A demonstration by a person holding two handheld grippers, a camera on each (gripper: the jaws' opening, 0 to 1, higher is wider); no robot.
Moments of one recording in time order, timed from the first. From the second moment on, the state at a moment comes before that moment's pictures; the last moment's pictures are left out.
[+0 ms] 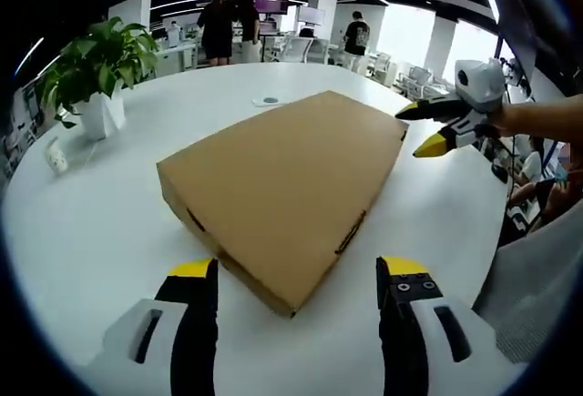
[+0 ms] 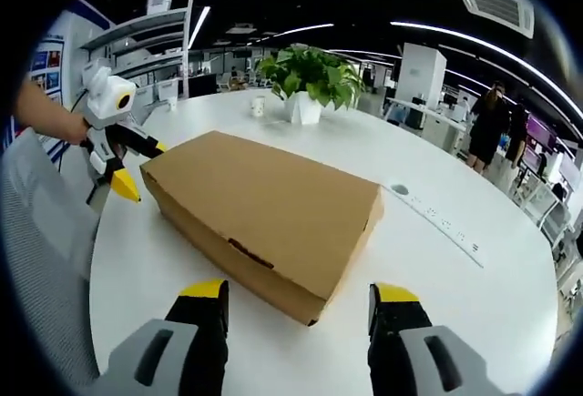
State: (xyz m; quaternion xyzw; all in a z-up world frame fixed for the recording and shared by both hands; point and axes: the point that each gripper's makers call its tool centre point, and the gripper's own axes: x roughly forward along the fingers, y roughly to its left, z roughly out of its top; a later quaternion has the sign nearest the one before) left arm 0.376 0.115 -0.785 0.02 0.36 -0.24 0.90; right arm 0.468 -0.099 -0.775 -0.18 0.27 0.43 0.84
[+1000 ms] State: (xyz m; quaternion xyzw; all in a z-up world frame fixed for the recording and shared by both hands) left arm 0.385 0.122 -0.788 0.00 0.35 -0.20 0.92; right arm 0.473 -0.084 -0.782 -0.18 0.28 0.43 0.84
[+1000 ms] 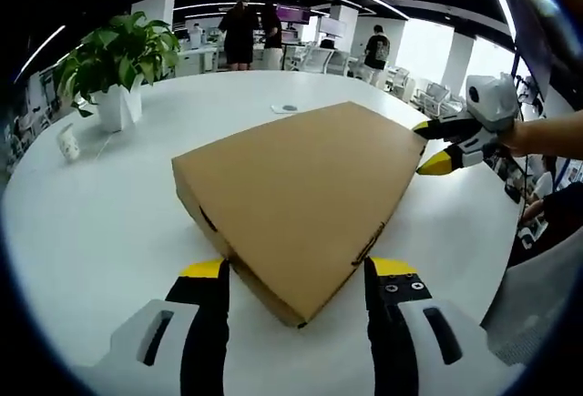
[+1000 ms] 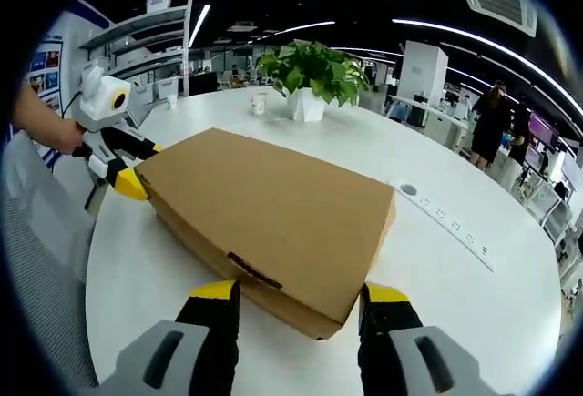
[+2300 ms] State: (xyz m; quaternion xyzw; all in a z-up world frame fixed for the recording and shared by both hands) left arm 0.387 0.128 -0.789 0.03 0.38 -0.23 0.90; right arm 0.456 -0.081 -0.783 -0.17 0.29 0.40 0.85
